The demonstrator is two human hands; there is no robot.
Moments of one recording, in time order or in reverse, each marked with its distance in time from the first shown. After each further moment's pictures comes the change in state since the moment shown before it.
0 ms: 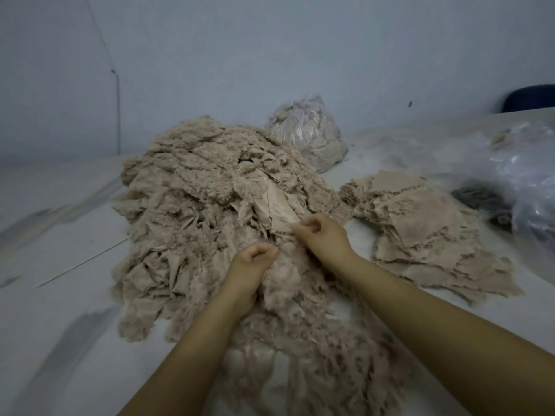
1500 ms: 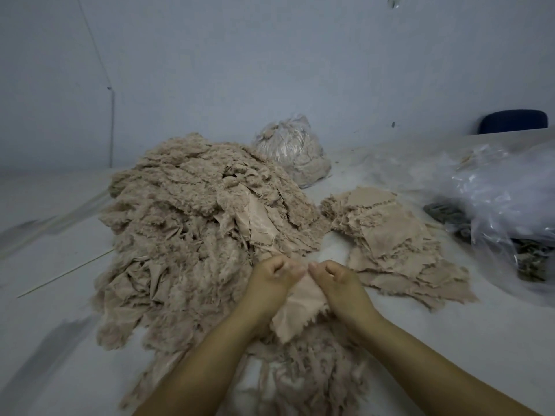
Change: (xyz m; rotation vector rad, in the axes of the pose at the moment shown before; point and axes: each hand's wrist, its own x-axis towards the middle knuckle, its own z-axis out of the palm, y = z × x) left_hand -0.040 0.009 0.061 0.227 -0.158 0.183; right_hand -0.081 0.035 -0.041 0.307 0.003 -0.036
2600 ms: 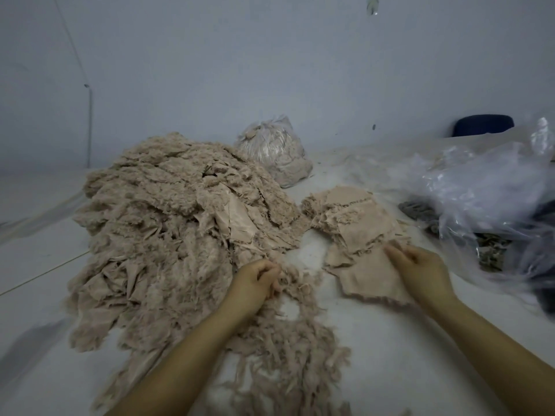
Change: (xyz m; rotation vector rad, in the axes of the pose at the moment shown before) left_hand 0.008 -0.018 0.003 0.222 -0.026 0.043; right_hand 0.008 0.021 -0.143 -0.468 0.448 0.085
